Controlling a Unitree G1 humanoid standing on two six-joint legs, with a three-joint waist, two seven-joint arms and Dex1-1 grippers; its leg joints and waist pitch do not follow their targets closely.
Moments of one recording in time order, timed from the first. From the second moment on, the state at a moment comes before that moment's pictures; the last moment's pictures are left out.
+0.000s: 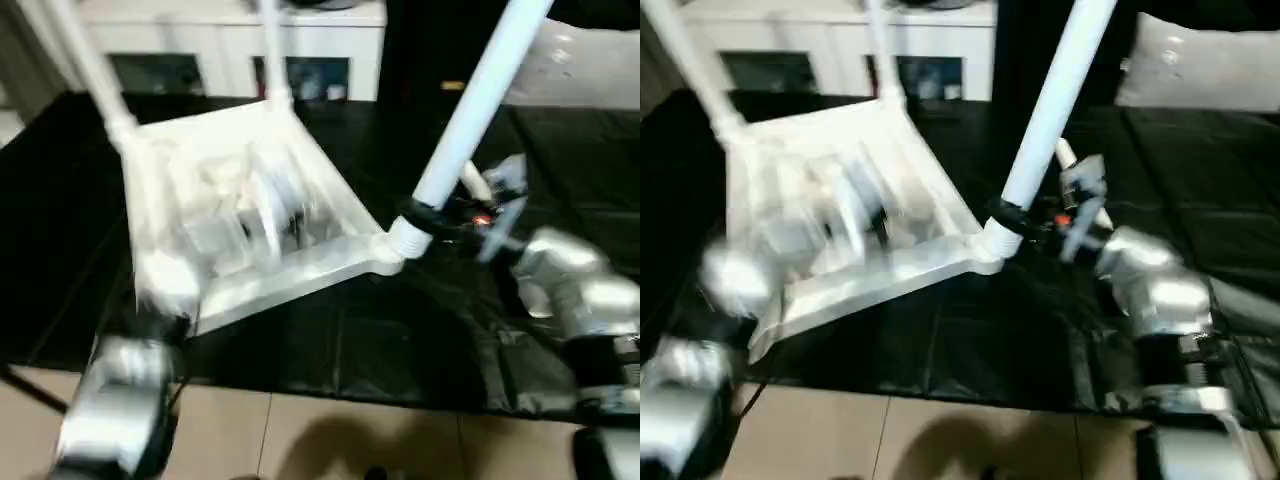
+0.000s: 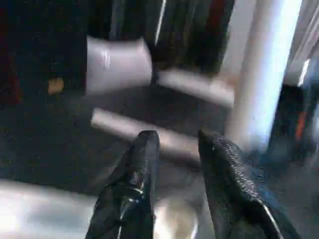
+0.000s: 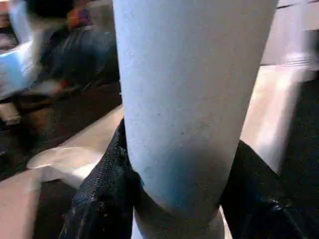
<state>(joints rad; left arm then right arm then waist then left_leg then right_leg) -0.81 0.23 0.07 0.44 -0.44 0.42 -0.98 -0.56 -0.44 -0.08 0.33 0.47 0.45 1.12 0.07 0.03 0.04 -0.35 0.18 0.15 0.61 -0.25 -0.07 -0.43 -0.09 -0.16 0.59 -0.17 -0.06</state>
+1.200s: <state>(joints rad) -0.76 0.09 -0.06 0.33 -0.49 0.58 -0.95 -0.55 -0.47 0.07 0.25 0.44 0.51 1.20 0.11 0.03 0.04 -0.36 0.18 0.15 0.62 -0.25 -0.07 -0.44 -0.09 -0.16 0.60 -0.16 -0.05</state>
